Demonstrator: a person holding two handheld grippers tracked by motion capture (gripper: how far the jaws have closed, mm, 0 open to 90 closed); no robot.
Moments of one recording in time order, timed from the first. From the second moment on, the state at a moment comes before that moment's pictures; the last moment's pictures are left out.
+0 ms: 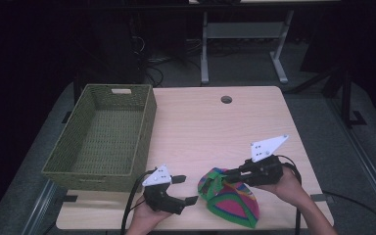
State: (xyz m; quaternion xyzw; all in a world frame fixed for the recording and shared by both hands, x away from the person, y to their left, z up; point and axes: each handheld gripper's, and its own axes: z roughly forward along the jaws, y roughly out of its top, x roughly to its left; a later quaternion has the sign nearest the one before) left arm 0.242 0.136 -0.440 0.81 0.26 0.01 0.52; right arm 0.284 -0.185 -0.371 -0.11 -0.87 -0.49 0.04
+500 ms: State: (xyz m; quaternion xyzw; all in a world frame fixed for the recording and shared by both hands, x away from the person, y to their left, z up) left arm 0.249 0.122 -0.447 0.84 0.21 0.04 0.49; right arm 0.286 -0.199 -0.362 -0.09 -0.85 -0.52 0.06
